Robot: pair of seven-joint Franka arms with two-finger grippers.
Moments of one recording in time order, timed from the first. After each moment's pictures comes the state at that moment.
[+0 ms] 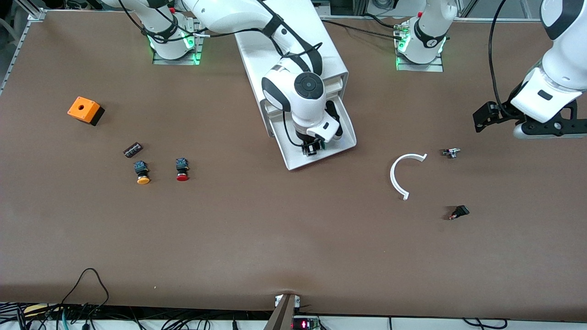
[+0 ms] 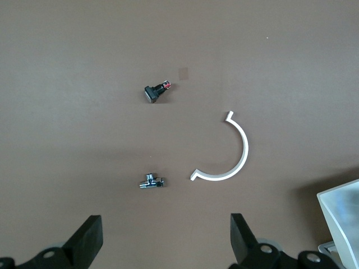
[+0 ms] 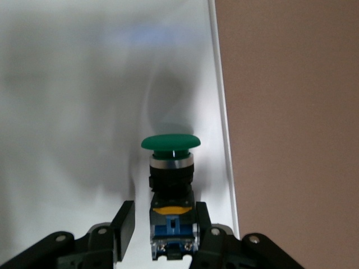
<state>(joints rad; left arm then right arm) -0.01 -0.02 -0.08 -1.73 0.08 1.74 -0.13 0.89 0.81 -0.04 -1.29 -0.01 2.14 -0.93</state>
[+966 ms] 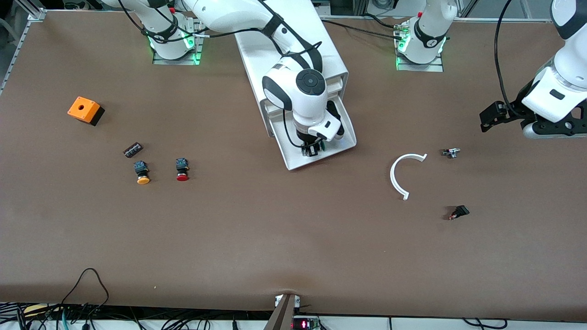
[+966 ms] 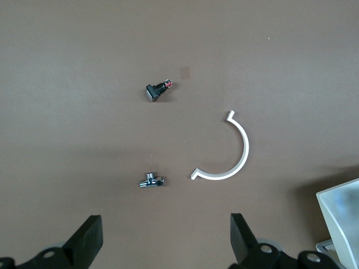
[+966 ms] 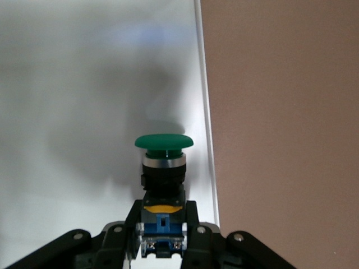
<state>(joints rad) 0.00 -0.02 -0.06 -1.74 0.05 1.73 -0.11 0.89 0.81 -0.04 -1.28 -0.05 2.16 -0.93</state>
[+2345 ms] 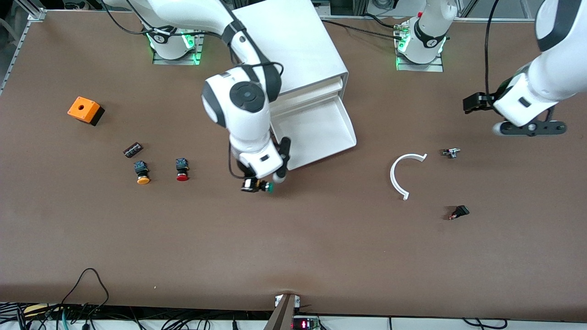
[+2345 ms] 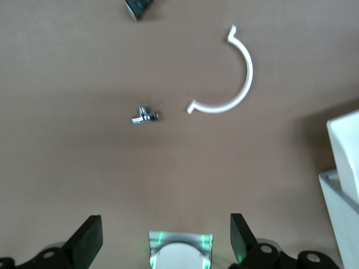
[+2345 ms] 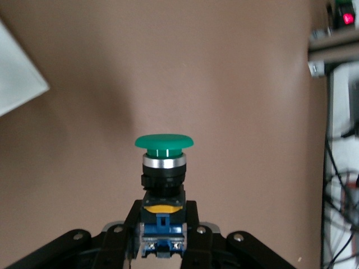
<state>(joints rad) -0.02 0.05 -0.10 -1.70 0.05 1.45 -0.10 0.82 0.69 -0.31 -1.28 -0.04 2.10 -0.73</state>
